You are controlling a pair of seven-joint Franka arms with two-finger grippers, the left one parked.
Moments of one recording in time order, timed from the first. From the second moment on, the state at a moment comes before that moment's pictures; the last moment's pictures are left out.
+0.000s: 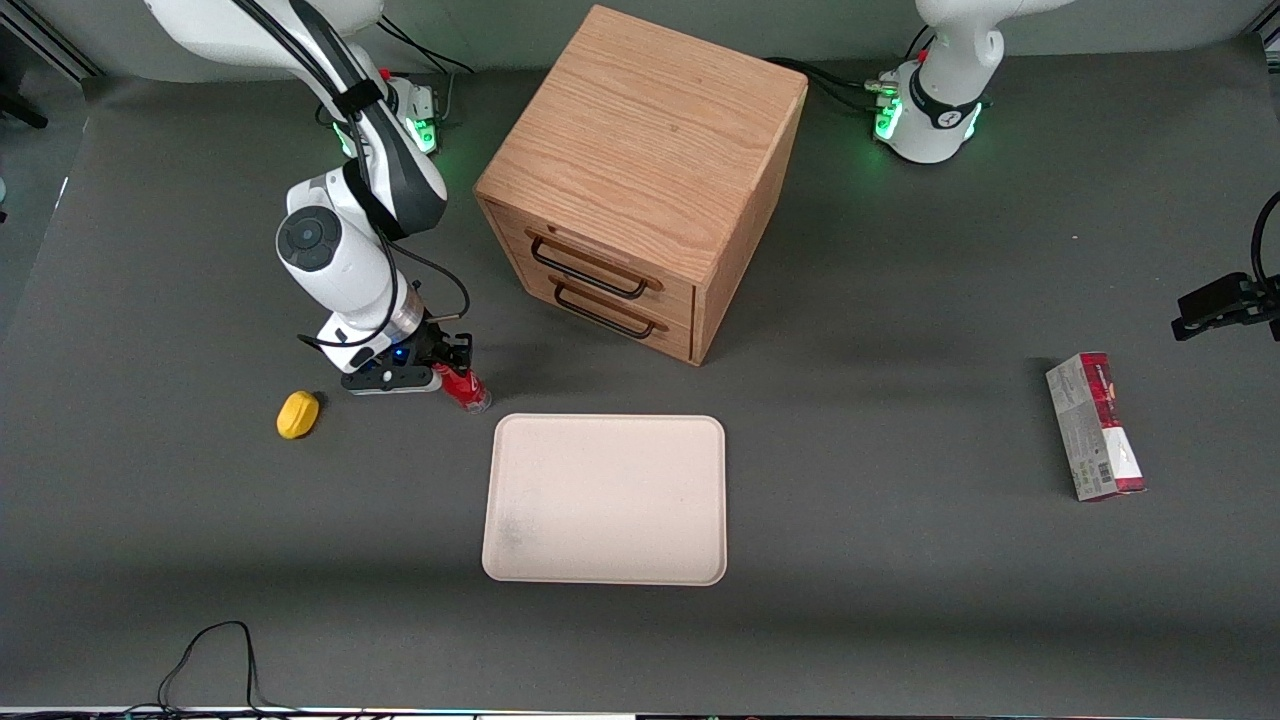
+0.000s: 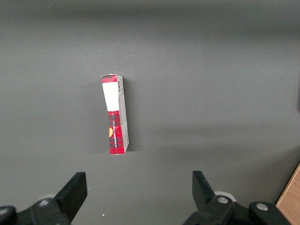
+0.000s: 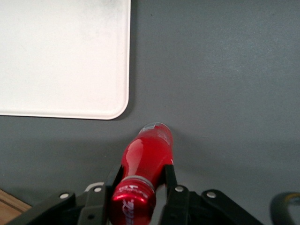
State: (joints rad) arm 0.26 0.17 0.11 -2.24 0.03 2.49 0.36
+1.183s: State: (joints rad) arm 0.21 0.20 0.08 -1.51 0.02 1.80 0.36
